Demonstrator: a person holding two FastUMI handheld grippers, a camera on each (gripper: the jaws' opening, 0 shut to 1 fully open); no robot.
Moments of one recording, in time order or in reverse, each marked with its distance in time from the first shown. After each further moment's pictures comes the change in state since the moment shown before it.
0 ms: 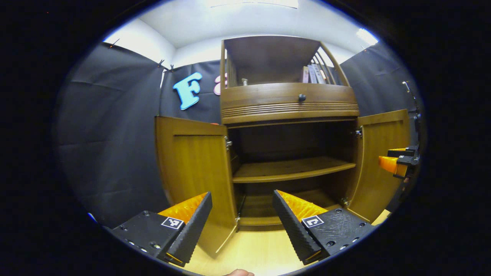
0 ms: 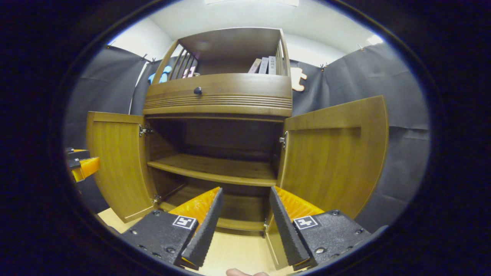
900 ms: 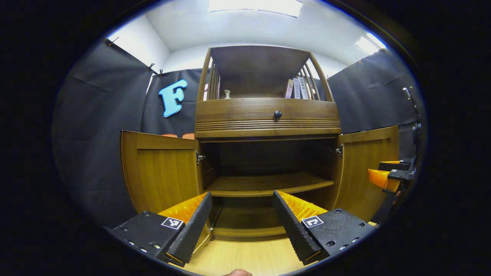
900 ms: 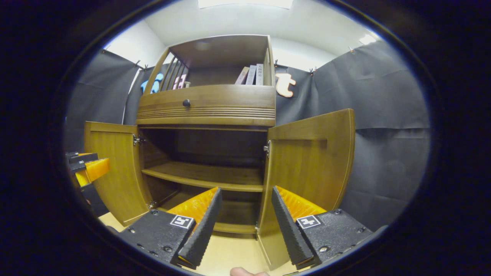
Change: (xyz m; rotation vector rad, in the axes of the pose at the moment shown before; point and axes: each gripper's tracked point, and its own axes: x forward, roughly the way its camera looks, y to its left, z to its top) left arm 0.003 -0.042 0.027 -0.056 -0.075 -0.088; right arm -0.019 -0.025 0.016 0.030 -0.054 -0.057
